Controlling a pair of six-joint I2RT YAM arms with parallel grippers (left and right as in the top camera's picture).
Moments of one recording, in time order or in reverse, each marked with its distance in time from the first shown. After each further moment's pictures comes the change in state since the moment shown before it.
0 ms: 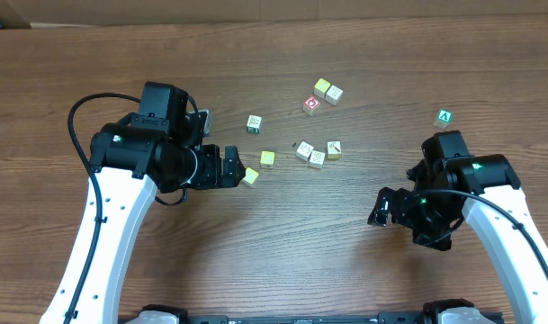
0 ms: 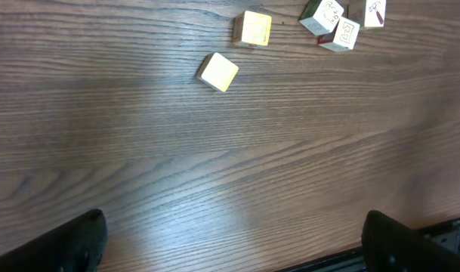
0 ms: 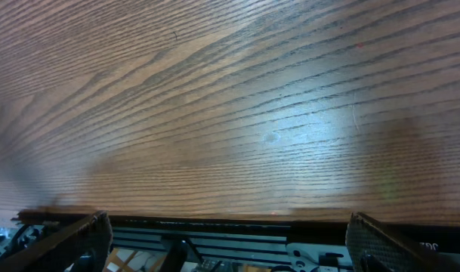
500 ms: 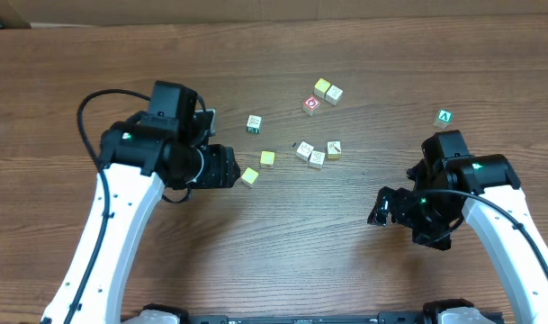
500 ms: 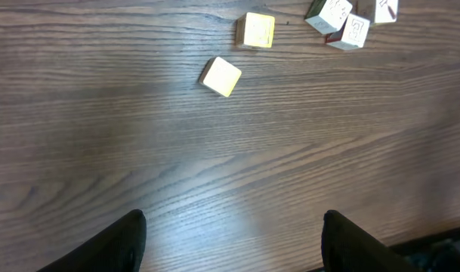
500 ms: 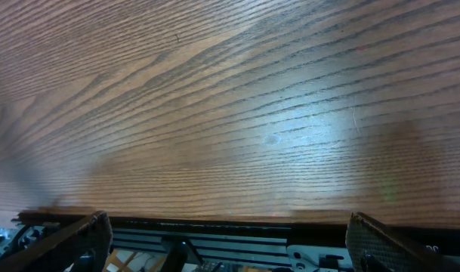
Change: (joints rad) left arm -0.044 0.031 0.000 0.027 -0.046 0.001; right arm 0.000 0.000 0.000 0.006 0.000 0.000
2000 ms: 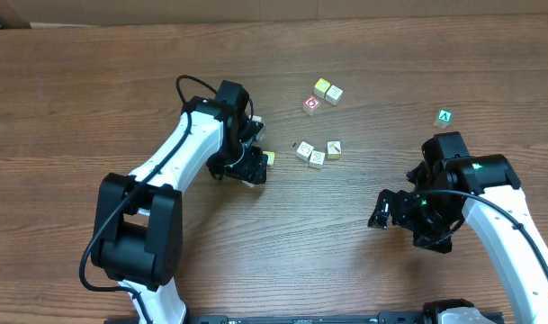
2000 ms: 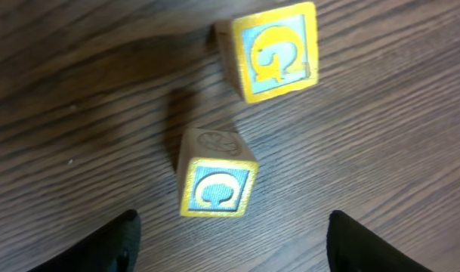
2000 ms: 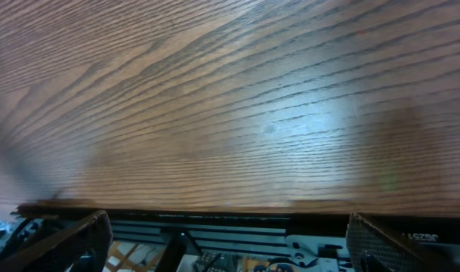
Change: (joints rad) left arm -0.086 0.496 0.001 0.244 -0.002 0.284; right arm 0.000 0.000 0.000 -0.028 -0.009 -0.007
